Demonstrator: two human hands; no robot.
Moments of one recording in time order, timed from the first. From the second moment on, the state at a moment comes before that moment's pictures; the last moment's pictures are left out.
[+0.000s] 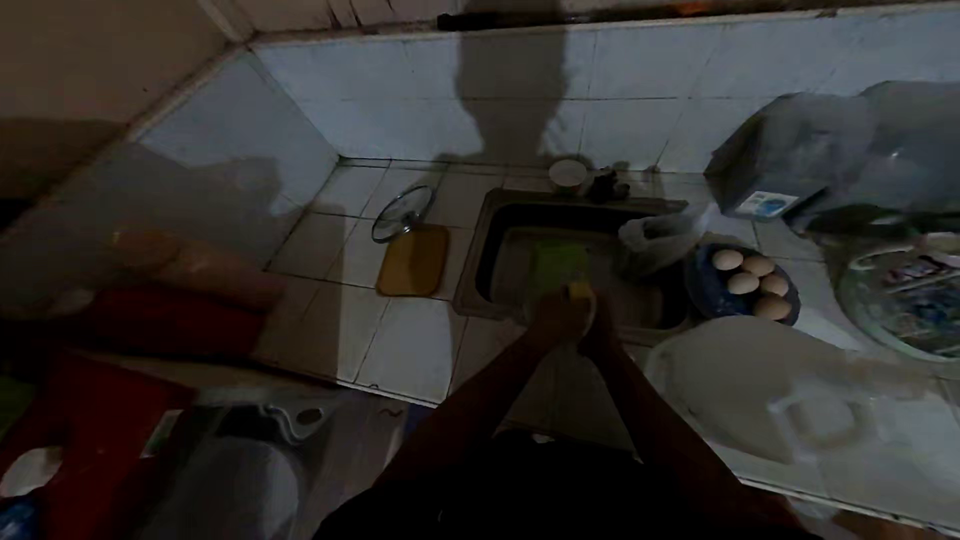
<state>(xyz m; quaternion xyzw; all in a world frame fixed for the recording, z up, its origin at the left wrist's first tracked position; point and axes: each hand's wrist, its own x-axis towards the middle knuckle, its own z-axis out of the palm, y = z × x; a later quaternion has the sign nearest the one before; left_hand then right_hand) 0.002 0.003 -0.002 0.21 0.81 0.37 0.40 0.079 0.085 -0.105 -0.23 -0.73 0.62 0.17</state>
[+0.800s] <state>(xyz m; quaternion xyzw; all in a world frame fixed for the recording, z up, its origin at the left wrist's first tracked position) -0.014 -0.012 -0.011 0.41 0.83 0.22 0.31 0.060 0.089 -0.079 -0.26 -0.38 0.89 -0.01</state>
